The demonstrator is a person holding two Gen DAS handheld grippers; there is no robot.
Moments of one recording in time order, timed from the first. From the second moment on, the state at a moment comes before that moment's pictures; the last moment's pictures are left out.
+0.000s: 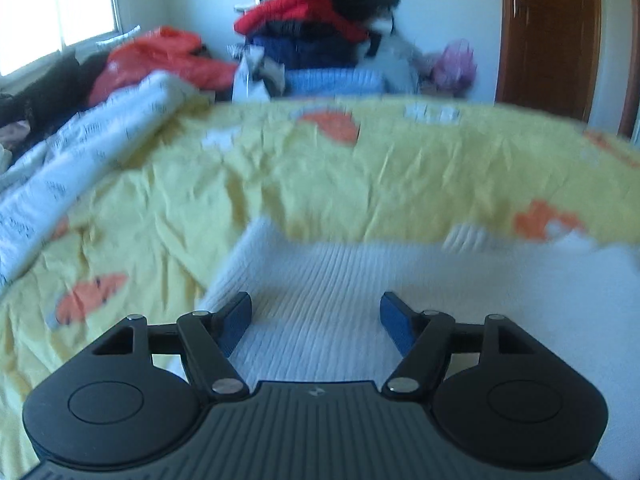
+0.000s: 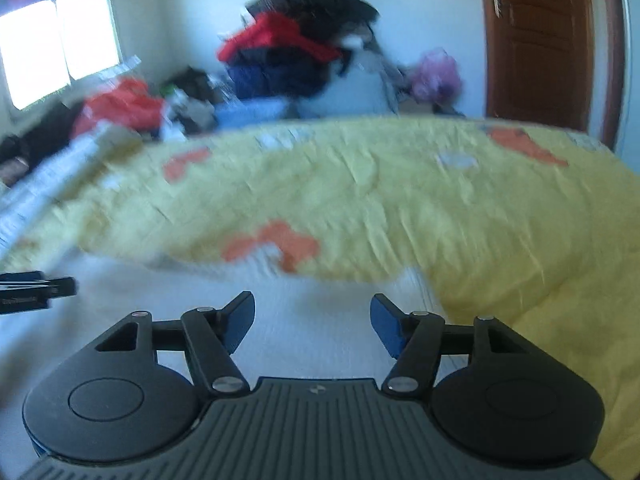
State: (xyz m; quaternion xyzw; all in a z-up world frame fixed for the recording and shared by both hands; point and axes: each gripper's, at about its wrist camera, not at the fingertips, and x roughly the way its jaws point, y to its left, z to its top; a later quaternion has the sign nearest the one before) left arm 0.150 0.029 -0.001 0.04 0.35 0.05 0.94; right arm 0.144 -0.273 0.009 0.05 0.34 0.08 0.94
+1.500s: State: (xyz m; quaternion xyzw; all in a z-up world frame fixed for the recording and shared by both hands) left arm 0.000 0.137 -0.034 -0.49 0.24 0.06 0.83; right arm 0.143 -0.299 -0.012 0.16 0.33 0.09 0.93
